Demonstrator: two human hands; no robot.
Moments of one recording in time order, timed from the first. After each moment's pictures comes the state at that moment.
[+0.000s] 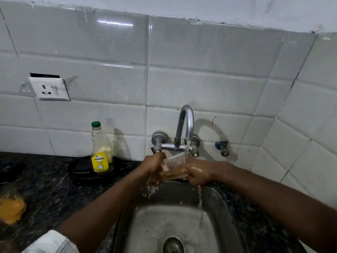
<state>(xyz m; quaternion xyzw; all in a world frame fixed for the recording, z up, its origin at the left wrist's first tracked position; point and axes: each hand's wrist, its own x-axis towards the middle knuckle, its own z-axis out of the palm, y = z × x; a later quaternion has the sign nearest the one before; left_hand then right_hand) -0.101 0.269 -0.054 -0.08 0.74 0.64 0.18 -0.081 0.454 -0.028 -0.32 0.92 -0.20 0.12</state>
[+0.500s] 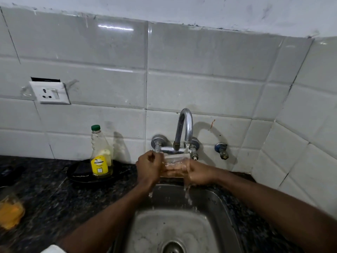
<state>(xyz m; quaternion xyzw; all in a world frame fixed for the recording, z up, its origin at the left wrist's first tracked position) -0.091 0.274 -0.069 -0.01 0.73 0.67 -0.13 -0.085 0.453 -0.036 -0.30 0.91 -0.26 0.12</state>
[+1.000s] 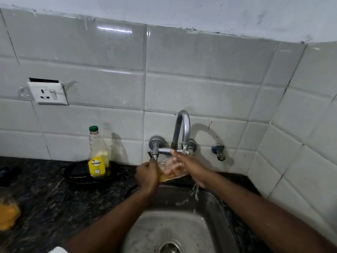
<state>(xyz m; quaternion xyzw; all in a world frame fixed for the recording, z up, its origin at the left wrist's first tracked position) -0.090 0.291 -0.081 -0.19 0.71 0.68 -0.10 -0.069 0.432 -0.024 -0.04 0.79 -0.60 0.11</state>
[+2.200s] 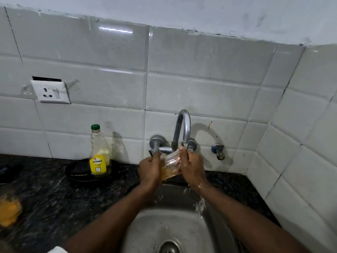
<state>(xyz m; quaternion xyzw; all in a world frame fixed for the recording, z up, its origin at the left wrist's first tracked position) -0.078 0.287 -0.065 -0.09 0.70 0.70 -0.09 -0.060 0.409 -0.043 -0.02 0.80 -0.55 -0.22</state>
